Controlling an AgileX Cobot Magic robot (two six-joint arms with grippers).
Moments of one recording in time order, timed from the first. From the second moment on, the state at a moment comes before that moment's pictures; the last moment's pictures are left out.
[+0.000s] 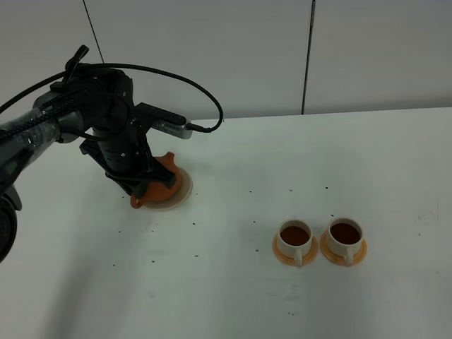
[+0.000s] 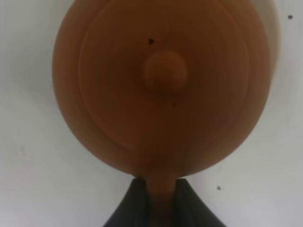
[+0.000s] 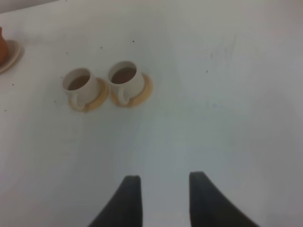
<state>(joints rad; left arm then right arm) -0.27 2.28 -1.89 0.14 1.08 0.16 0.09 -0.01 -0.48 0.17 1.06 0.05</state>
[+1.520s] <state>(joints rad) -0.27 2.28 -1.89 0.15 1.06 0.19 0.09 -0.01 -0.48 0.17 1.06 0.05</state>
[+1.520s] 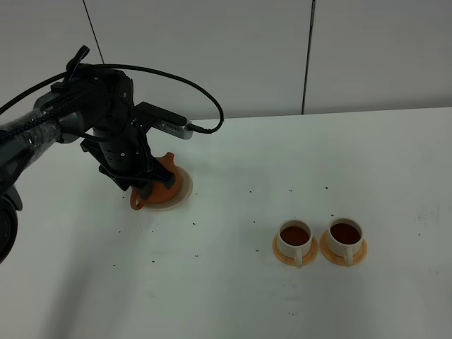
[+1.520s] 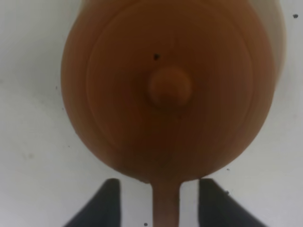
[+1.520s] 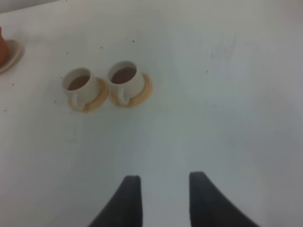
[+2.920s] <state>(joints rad) -0.19 1.76 -1.24 0.14 1.19 0.03 0.09 -0.01 -0.48 0.17 1.06 0.05</state>
